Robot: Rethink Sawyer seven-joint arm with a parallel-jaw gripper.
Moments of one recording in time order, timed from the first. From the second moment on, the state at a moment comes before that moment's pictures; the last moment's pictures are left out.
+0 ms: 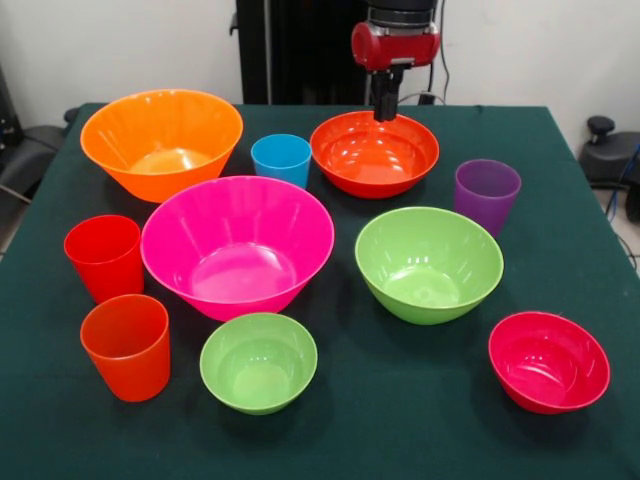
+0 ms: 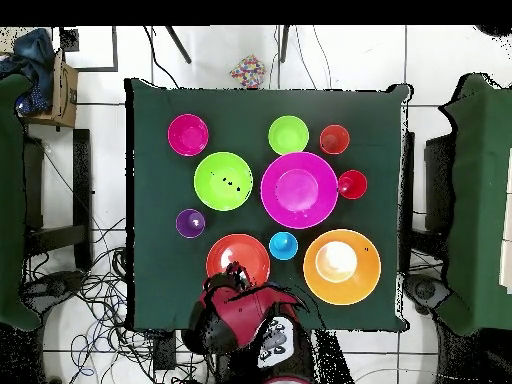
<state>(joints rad) -0.09 -0.69 -0.07 2.10 -0.55 -0.10 1.74</state>
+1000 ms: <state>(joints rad) -0.09 -0.69 -0.07 2.10 -0.54 -0.10 1.74</state>
